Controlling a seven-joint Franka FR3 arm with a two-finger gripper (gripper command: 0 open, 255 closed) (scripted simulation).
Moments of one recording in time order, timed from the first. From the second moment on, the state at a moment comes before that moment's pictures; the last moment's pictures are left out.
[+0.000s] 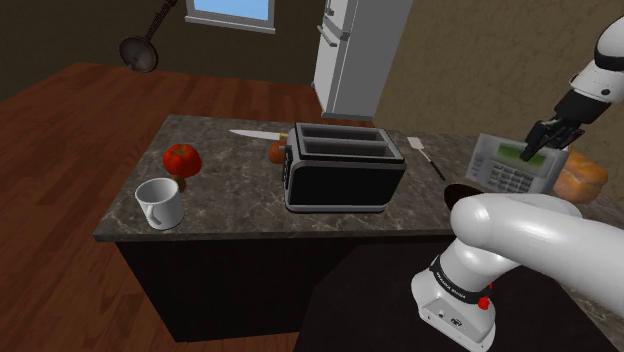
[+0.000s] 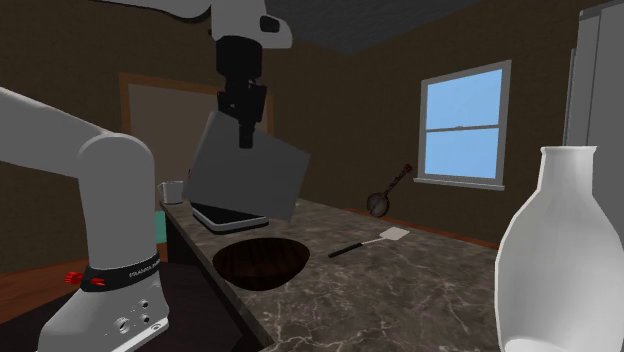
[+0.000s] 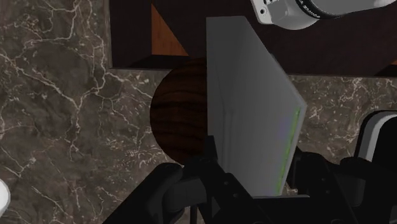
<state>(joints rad) -0.66 -1.14 -0.52 -2.54 -0.40 1.45 -0.35</state>
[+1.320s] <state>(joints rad) -0.72 -1.19 -0.64 -2.79 -0.53 1.64 -0.35</state>
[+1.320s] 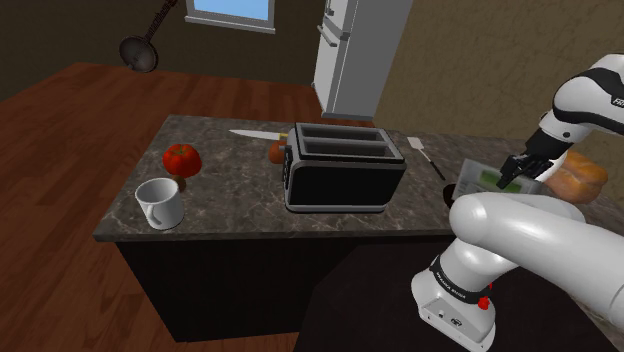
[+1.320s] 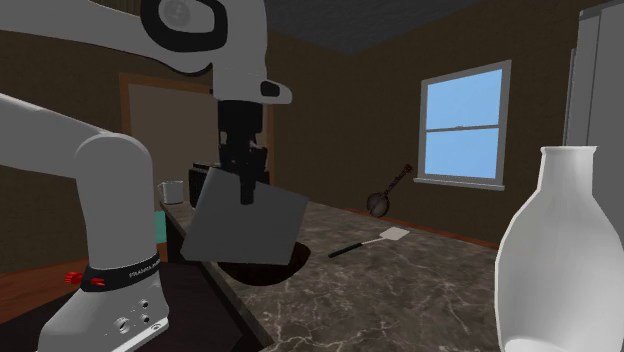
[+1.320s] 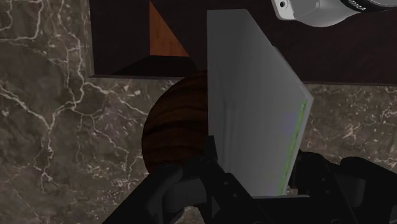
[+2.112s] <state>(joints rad) -0.71 -1.19 -0.64 -2.78 -0.52 1.63 -0.35</state>
